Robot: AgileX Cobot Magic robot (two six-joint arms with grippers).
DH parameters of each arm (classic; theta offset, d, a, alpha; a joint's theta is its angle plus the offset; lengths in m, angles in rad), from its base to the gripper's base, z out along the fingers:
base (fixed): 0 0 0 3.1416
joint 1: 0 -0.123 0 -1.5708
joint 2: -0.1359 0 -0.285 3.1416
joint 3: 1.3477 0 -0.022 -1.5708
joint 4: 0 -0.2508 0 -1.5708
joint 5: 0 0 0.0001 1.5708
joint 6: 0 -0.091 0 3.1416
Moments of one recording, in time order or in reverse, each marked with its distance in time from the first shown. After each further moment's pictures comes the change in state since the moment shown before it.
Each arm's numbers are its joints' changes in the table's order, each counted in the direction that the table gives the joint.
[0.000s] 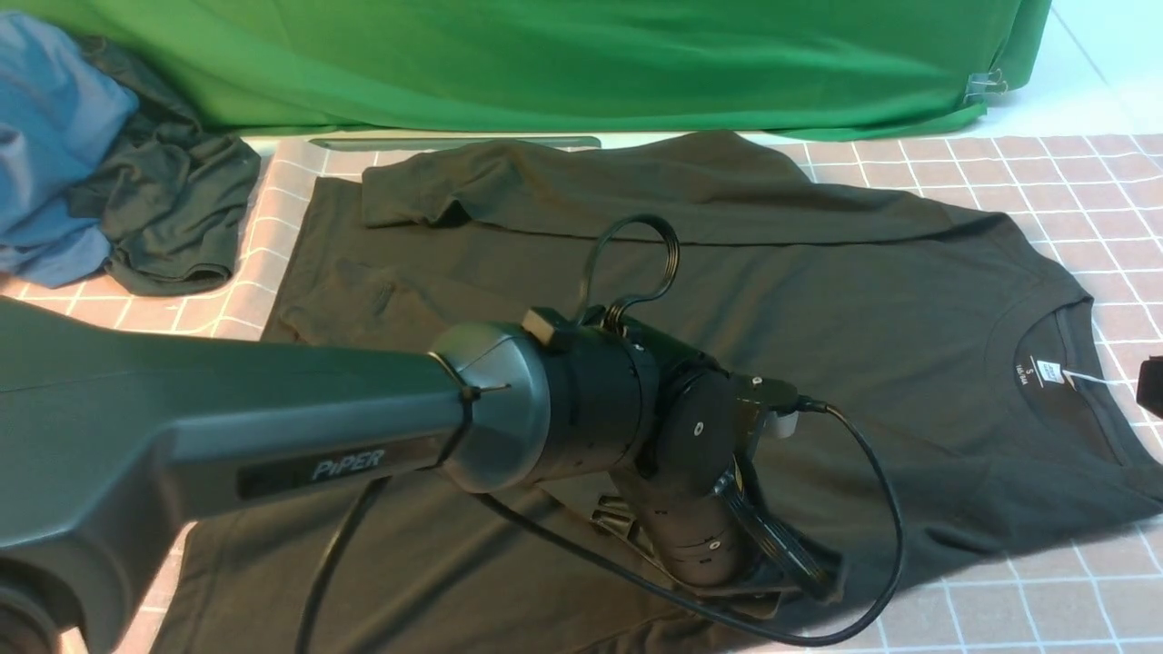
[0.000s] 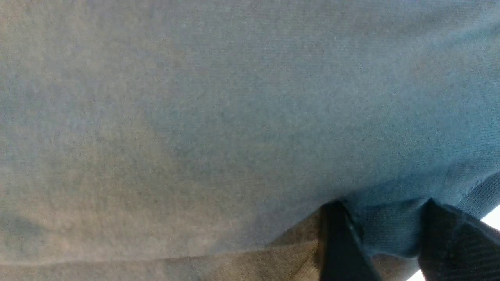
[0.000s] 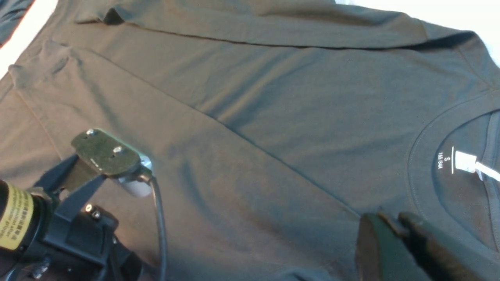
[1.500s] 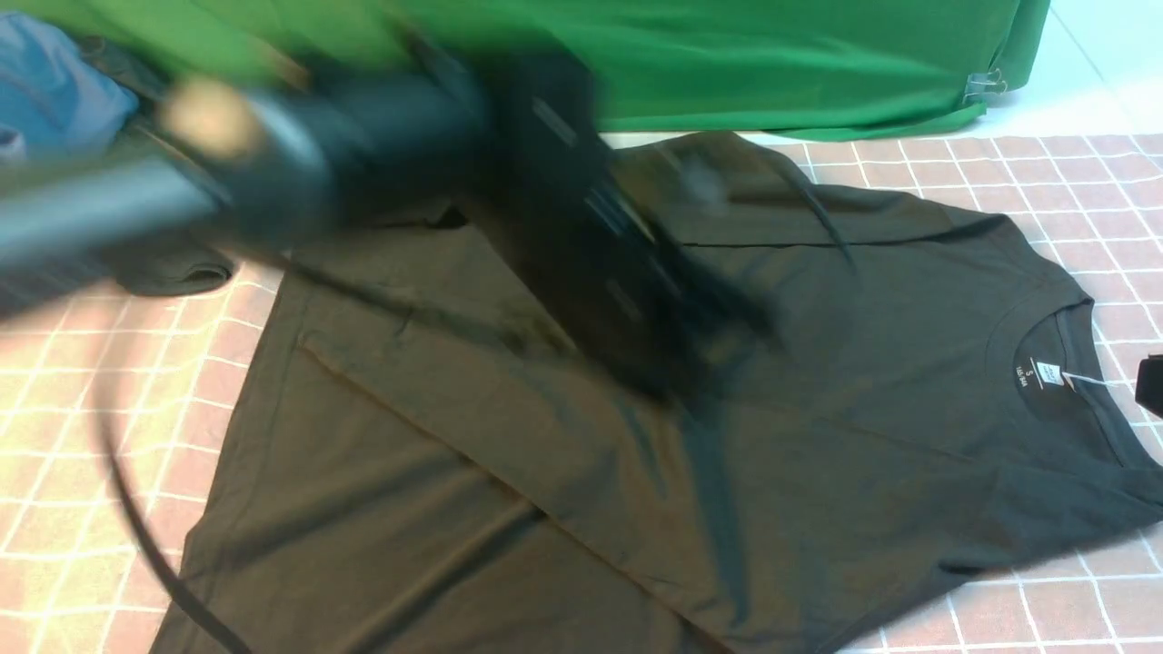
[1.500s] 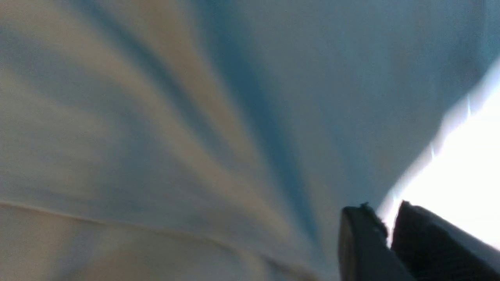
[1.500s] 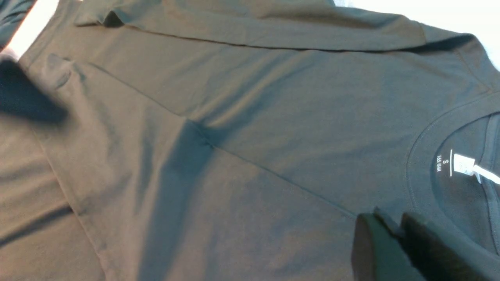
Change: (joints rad) right arm 0.000 0.000 0.000 -0.001 0.004 0.001; left arm -0.307 0.197 -0.248 0.008 -0.314 0.046
